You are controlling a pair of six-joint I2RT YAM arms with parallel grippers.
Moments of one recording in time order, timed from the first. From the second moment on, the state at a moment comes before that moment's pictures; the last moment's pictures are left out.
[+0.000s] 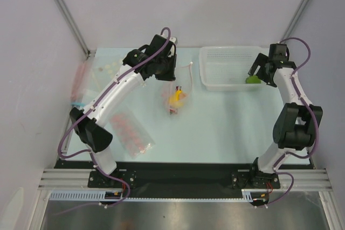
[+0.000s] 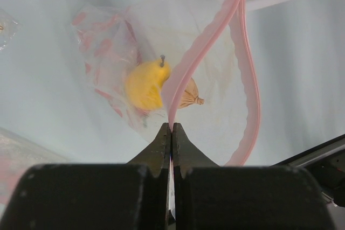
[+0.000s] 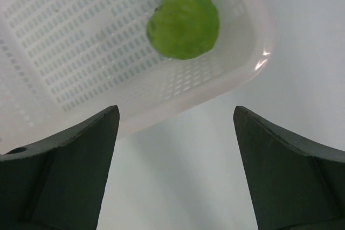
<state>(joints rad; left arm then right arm) -0.65 1.76 1.95 -1.03 -0.05 -0.41 -0.11 1.67 1.45 -0.62 0.07 0.36</state>
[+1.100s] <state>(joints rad) -0.65 1.82 2.00 -1.03 -0.05 -0.38 -0.13 2.05 1.68 -0.63 0.03 0.32</state>
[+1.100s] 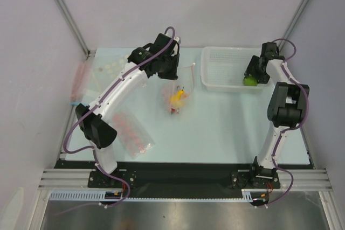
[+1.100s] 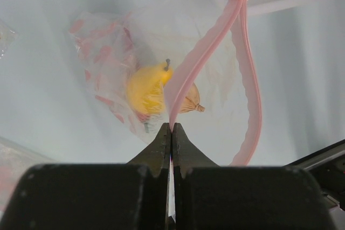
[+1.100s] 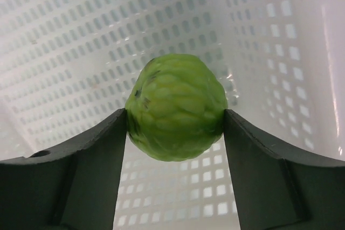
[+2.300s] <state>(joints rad) -0.66 1.82 2.04 -1.04 0.14 -0.49 0.58 1.27 1.24 -0.39 -0.21 0.49</state>
